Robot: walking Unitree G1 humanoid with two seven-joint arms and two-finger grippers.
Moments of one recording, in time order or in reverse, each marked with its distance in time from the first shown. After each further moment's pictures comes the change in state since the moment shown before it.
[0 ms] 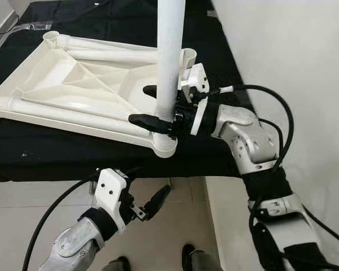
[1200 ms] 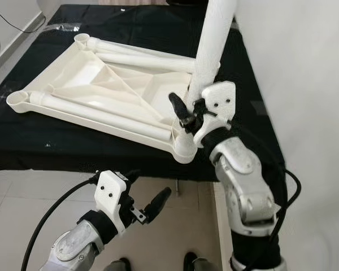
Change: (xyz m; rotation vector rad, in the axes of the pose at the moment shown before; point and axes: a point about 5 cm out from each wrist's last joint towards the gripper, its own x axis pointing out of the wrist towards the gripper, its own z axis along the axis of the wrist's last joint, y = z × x) left arm 0.000 -0.003 0.003 0.003 -0.012 -0.011; right arm -0.007 0.043 -0.025 -0.063 0.037 -1.009
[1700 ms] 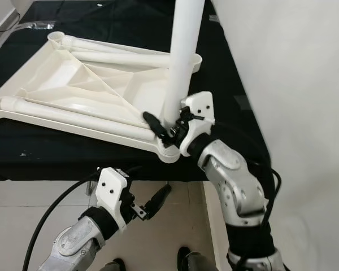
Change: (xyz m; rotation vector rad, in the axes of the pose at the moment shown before) left arm 0.004 0.002 -0.001 -0.004 -0.002 0.003; right arm 0.020 0.005 -0.008 0.160 0.010 0.407
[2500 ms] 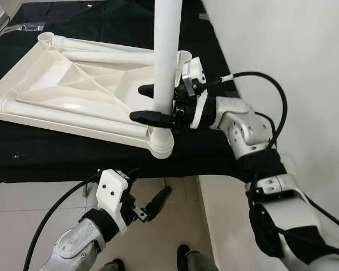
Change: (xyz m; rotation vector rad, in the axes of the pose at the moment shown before) left arm -0.003 -0.003 -0.001 -0.008 0.004 0.005; right arm 0.028 -0.035 0.024 -0.022 0.031 0.669
